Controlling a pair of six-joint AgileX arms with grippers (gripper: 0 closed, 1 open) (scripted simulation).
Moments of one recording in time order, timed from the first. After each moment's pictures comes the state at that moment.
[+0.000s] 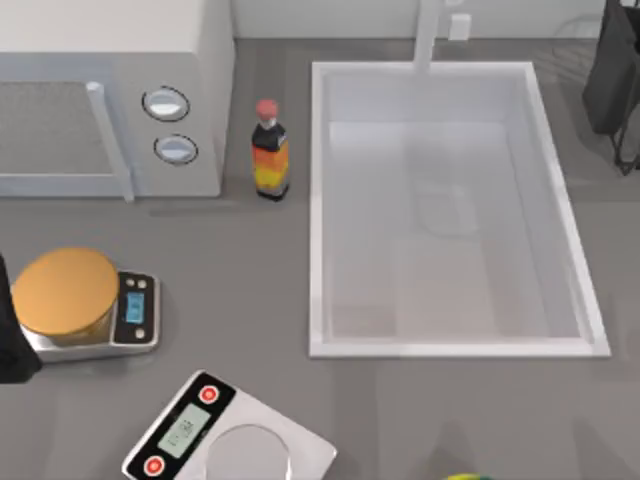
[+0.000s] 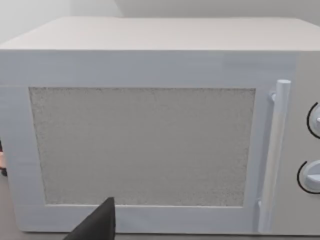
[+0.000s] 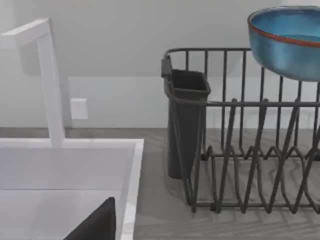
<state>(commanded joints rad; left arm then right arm) 0.00 0.00 0.00 0.00 0.00 0.00 0.00 0.00 0.00 0.00 0.00 0.00</state>
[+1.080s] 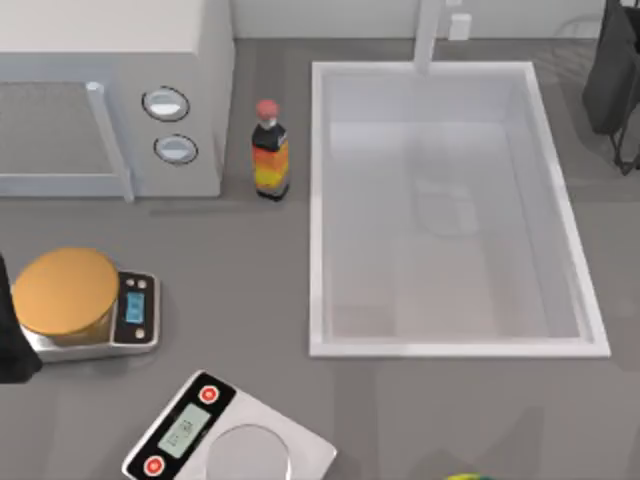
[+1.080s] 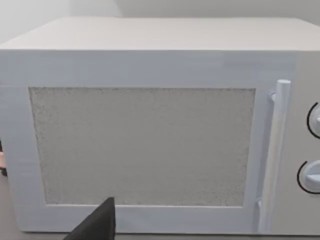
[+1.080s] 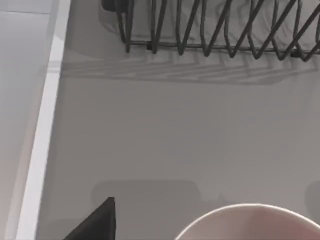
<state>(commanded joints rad) 0.00 0.00 0.00 0.00 0.00 0.00 -0.14 0.48 0.36 -0.39 0.00 -0.14</state>
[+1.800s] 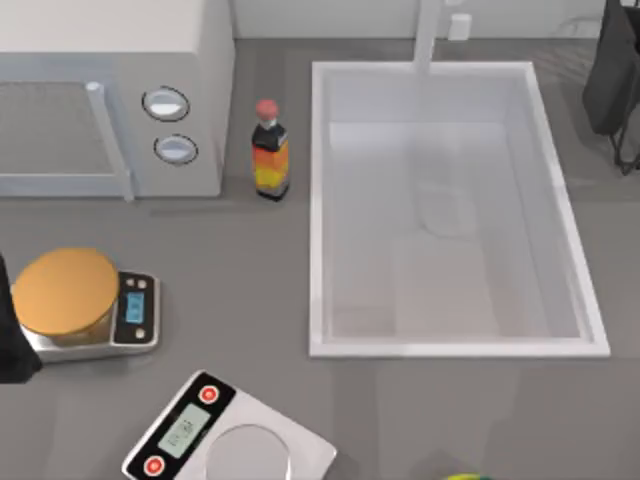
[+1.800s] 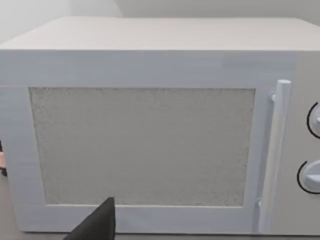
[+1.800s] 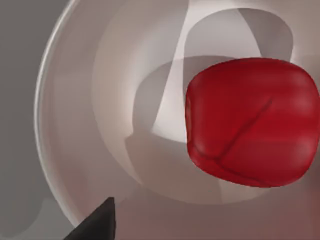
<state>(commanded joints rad) 0.00 0.00 0.00 0.00 0.00 0.00 -0.35 1.44 0.94 -1.03 0.00 -0.34</state>
